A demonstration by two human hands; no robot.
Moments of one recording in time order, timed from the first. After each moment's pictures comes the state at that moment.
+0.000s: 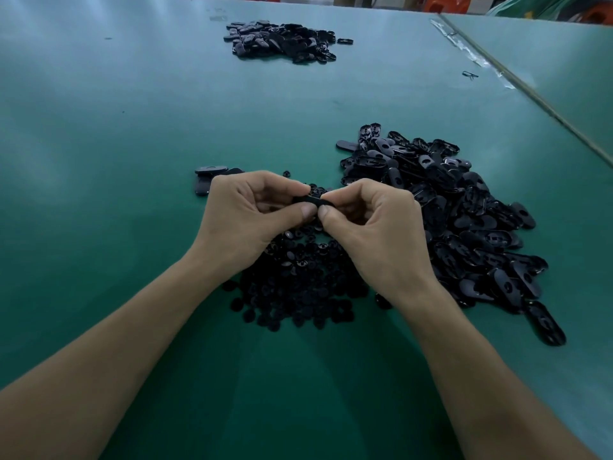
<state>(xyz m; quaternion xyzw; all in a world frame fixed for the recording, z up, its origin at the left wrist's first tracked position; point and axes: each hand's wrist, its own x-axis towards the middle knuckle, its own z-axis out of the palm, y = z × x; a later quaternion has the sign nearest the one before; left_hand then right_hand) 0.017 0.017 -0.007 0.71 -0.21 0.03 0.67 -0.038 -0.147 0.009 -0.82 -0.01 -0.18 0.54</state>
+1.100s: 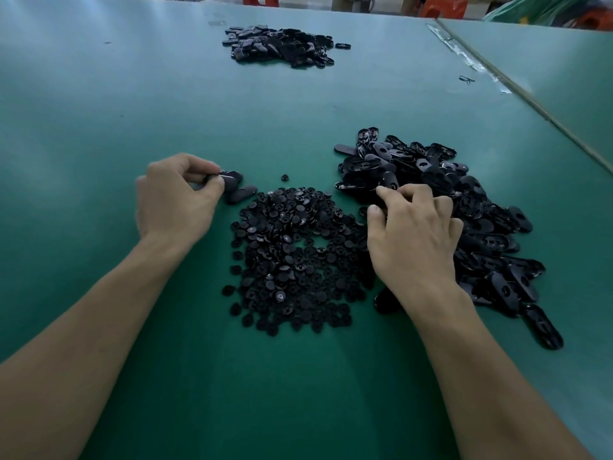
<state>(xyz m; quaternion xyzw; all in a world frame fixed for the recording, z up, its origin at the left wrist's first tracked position) 0.062 0.068 -0.015 0.88 0.04 0.19 0.44 -0.035 -0.173 0.001 -0.97 0.18 -0.12 0.12</state>
